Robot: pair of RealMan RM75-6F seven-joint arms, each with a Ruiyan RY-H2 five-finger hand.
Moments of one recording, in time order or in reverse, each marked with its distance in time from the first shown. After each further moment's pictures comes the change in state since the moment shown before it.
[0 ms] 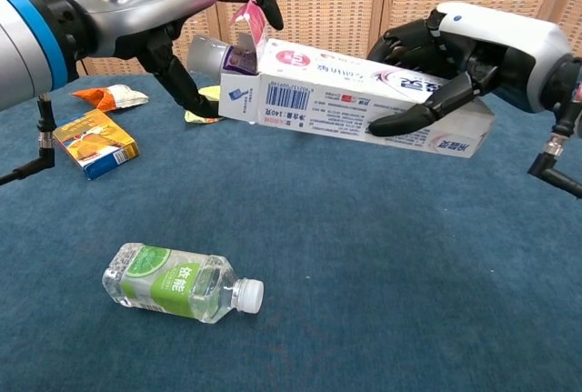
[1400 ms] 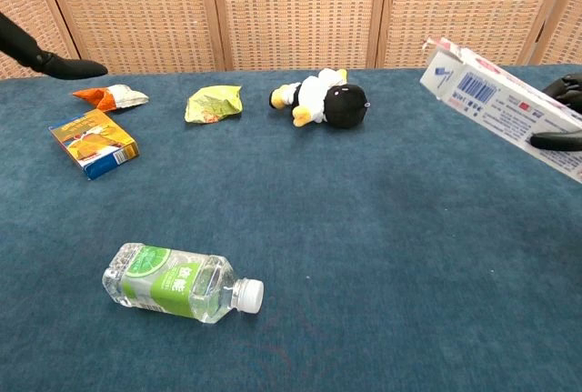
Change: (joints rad) left arm 0.242 0.242 0.104 -0.048 0.342 0.116 -0.258; right arm -0.227 0.007 -0.069 0.314 -0.005 0.104 0.389
